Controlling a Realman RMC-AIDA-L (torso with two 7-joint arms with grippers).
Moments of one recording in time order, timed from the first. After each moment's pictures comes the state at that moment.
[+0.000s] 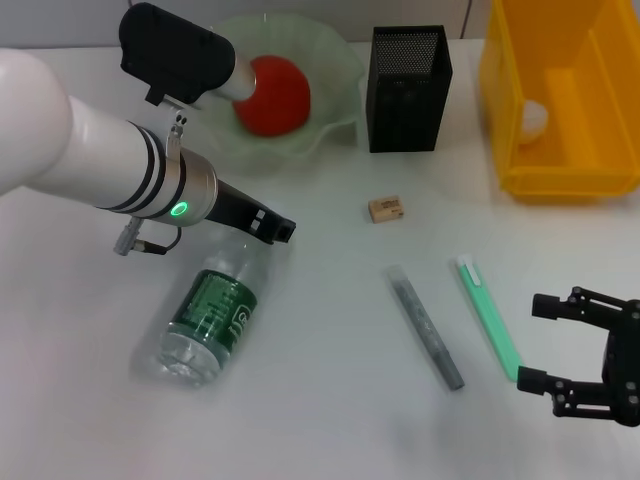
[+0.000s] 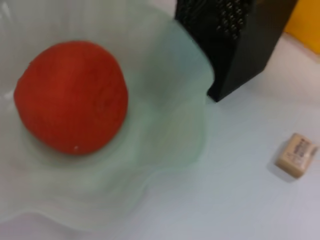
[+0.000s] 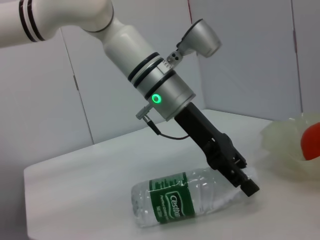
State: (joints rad) left arm -0.57 -2.08 1.72 1.16 2.54 1.00 -2.81; right arm 0.09 2.08 -0.88 -0.86 -1.78 -1.75 1.19
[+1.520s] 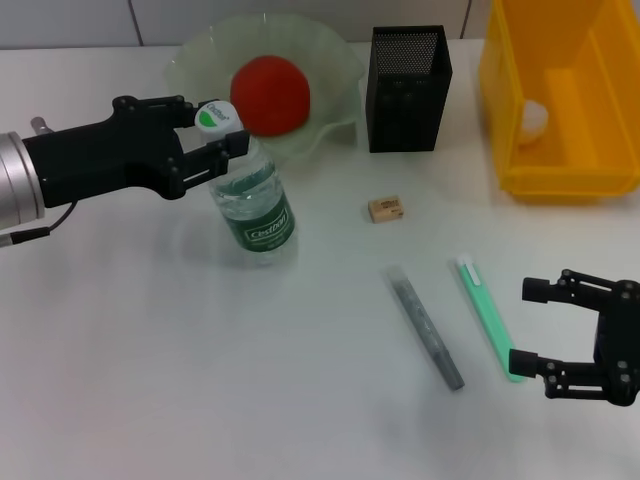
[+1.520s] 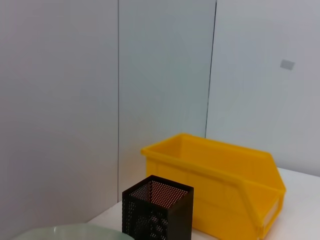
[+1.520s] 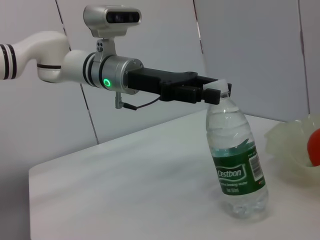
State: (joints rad) left arm -0.28 -2.07 1.16 1.07 1.62 1.28 -1.49; right arm 0.13 2.08 -0.88 -0.89 -1.79 -1.75 1.25
